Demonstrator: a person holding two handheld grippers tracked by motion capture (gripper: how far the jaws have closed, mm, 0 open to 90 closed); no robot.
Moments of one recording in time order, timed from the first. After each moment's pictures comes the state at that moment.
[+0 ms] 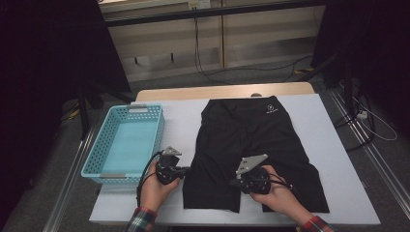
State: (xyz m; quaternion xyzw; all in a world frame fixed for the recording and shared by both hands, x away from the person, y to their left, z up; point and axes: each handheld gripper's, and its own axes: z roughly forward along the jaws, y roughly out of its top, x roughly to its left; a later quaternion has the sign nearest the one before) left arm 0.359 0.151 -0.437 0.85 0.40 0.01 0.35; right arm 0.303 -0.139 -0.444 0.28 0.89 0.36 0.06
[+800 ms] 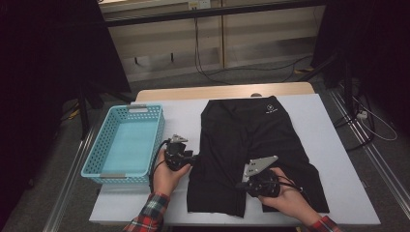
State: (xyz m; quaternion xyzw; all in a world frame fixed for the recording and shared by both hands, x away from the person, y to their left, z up) left arm 0.407 0.124 -0.449 0.82 0.42 0.08 0.37; right arm 0.292 -0.154 -0.439 0.28 0.88 0.38 0.05
